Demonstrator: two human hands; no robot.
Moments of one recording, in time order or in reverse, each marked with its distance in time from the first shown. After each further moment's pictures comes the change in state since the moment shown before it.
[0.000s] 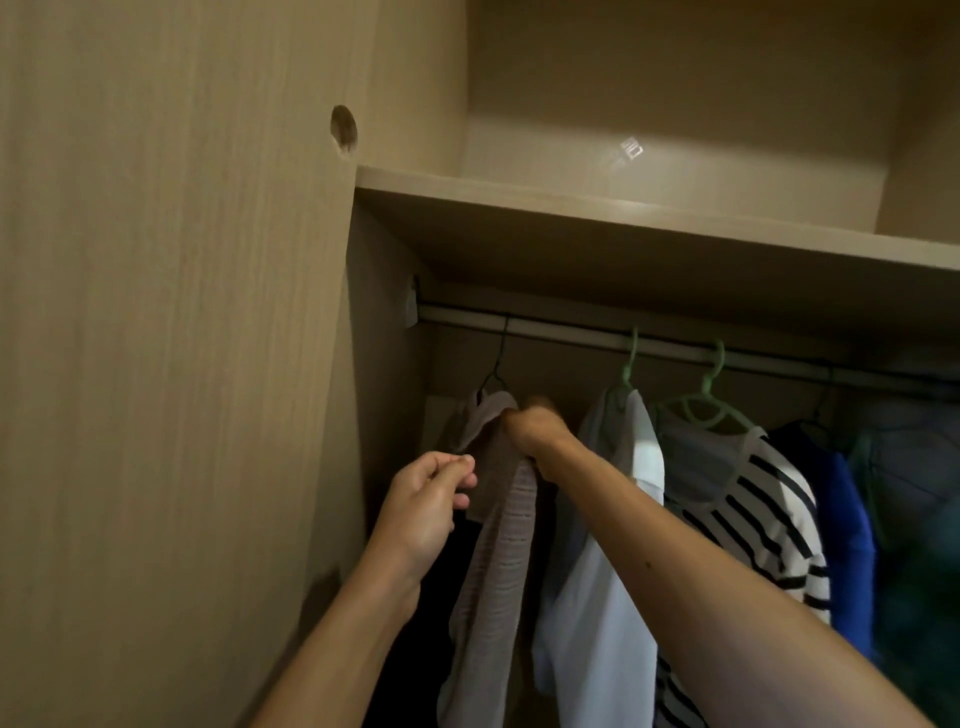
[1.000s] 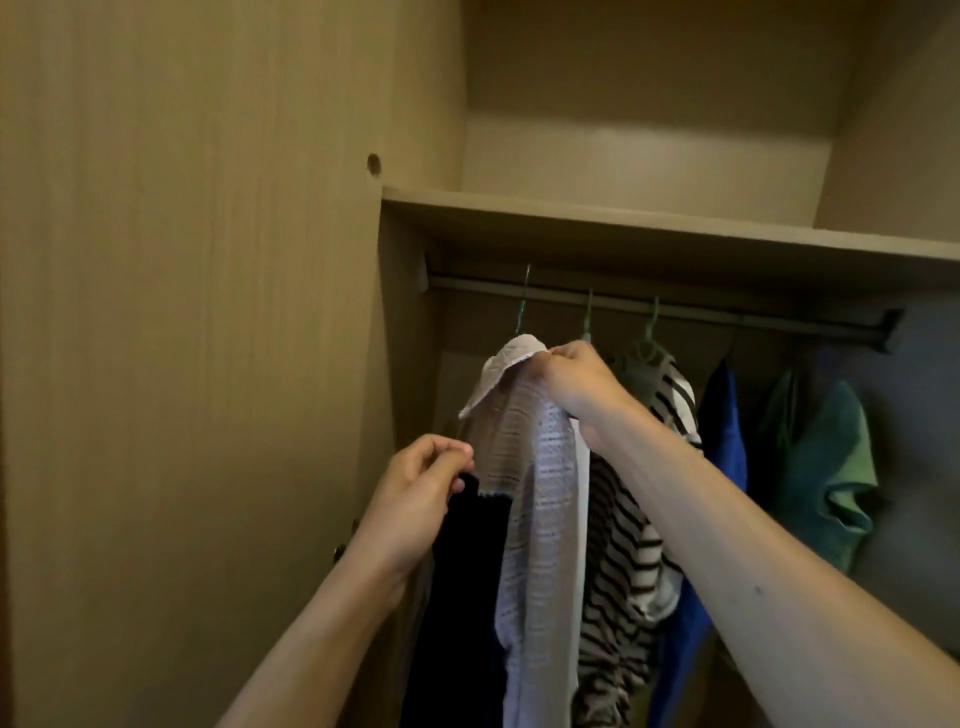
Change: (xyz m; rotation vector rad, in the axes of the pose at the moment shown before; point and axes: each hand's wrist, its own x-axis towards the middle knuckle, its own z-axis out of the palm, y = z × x) left_hand -0.228 0.046 -0.001 0.080 -0.006 0.031; right_hand -0.244 -0.012 -0.113 0.358 -0.091 -0.093
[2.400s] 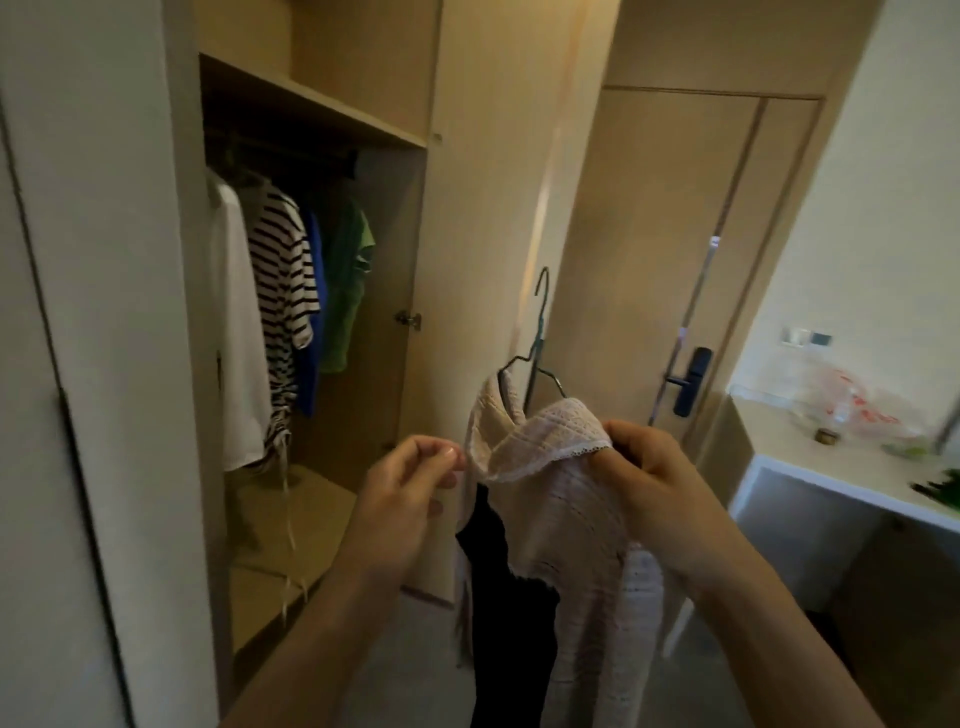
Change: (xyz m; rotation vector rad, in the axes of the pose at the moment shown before) left_hand -0.282 0.008 -0.308 -0.350 -1.156 -0.191; right_hand -0.590 -0.175 0.307 -0.468 0.916 0.382
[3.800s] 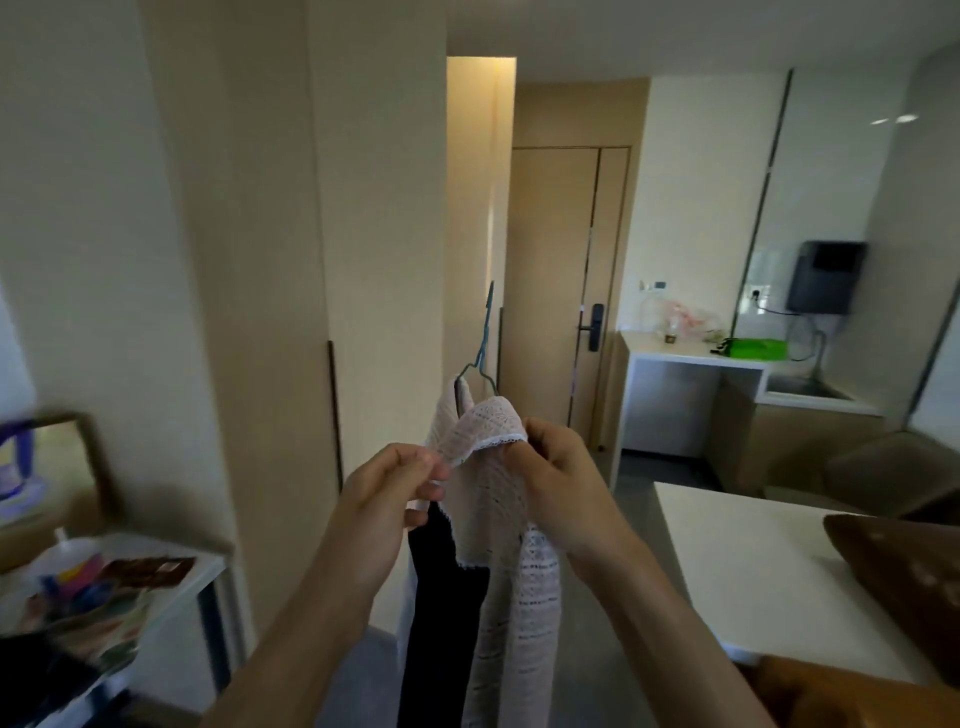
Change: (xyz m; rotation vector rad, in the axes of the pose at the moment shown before) left_hand -0.756 0.222 -0.439 0.013 -0.234 0.111; right_hand -0.719 -0.462 0.341 0.158 0.215 0.016
